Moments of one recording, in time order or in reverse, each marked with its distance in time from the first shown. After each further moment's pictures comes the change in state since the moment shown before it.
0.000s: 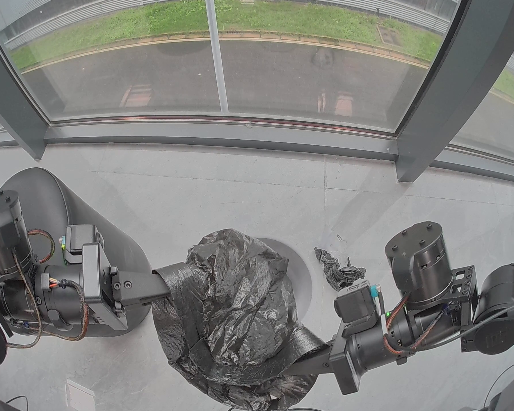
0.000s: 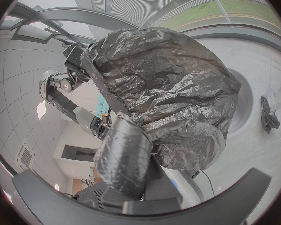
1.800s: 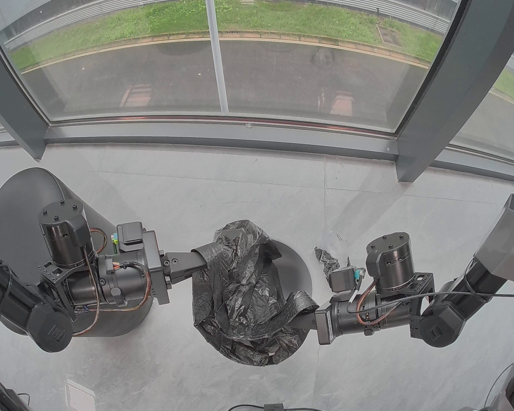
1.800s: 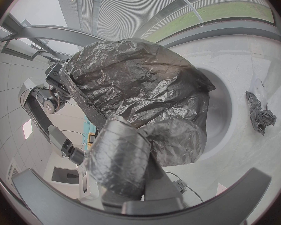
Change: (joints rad) left arm 0.057 0.418 -0.007 -0.472 -0.004 -0.093; right arm -0.199 0.338 0.042 -0.466 -0.009 0.055
